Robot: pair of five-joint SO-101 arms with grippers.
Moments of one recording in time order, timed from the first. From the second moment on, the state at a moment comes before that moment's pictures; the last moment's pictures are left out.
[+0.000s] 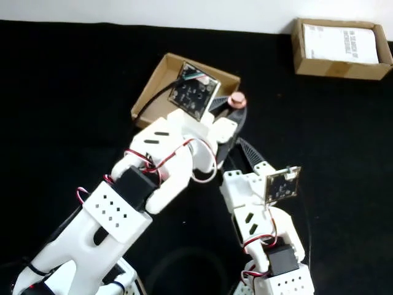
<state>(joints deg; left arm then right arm) 34.5 -39.6 31.7 27.7 9.1 -22.2 -104.4 95.6 19.9 -3.6</state>
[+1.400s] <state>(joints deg) 34.6 -36.9 27.1 36.0 9.3 -22.2 -104.4 95.6 19.9 -3.6</state>
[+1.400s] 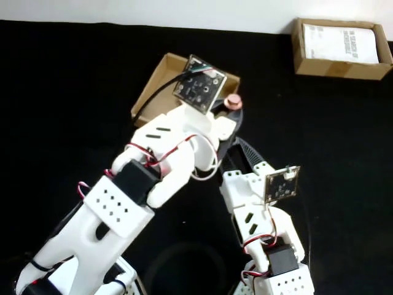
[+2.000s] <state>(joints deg) 37.2 -37.0 28.3 29.8 9.5 -22.1 -104.4 95.6 19.9 -3.6</state>
